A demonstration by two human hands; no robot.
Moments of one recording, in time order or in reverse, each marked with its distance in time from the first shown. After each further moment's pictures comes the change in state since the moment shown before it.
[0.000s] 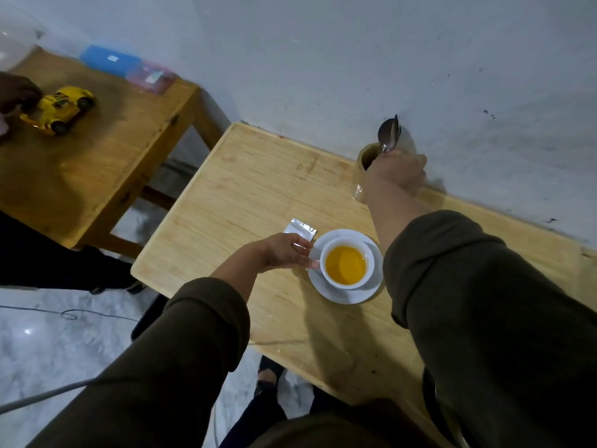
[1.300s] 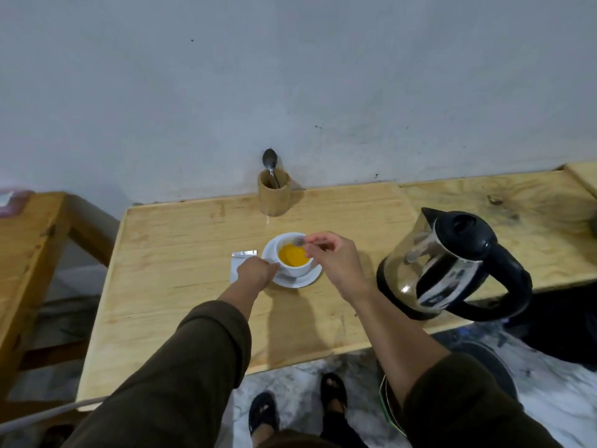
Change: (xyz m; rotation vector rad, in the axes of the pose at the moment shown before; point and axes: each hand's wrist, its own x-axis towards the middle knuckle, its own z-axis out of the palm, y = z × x) left_hand -0.028 -0.008 0.025 0.673 0.234 0.284; right_hand -0.212 0.102 -0.028 0.785 -0.022 -0.048
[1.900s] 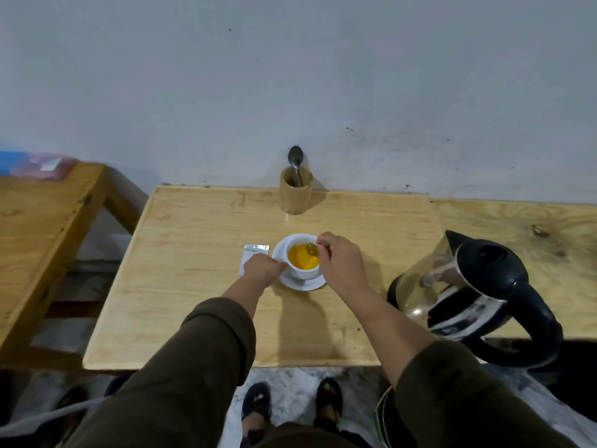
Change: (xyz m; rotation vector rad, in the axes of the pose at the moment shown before) left_hand -0.003 0.005 0.004 -0.200 0.036 -0.160; right_hand 0.038 0.022 -0.002 -0.771 -0.019 -0.417
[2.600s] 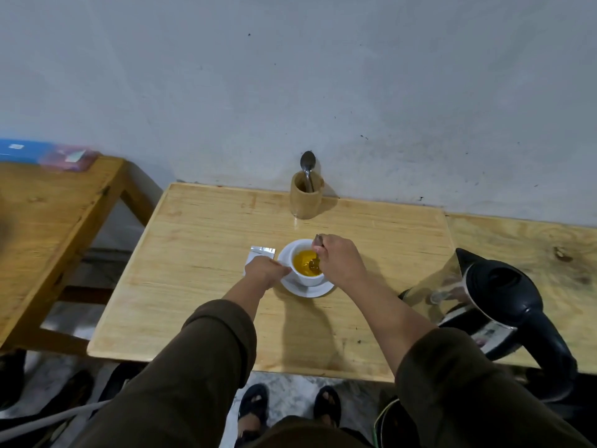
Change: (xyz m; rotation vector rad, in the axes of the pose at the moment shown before) left_hand 0.000 0.000 -0.002 -0.075 0.032 -0.033; right_hand 0.030 -0.006 -0.007 -0.104 -0.316 -0.044
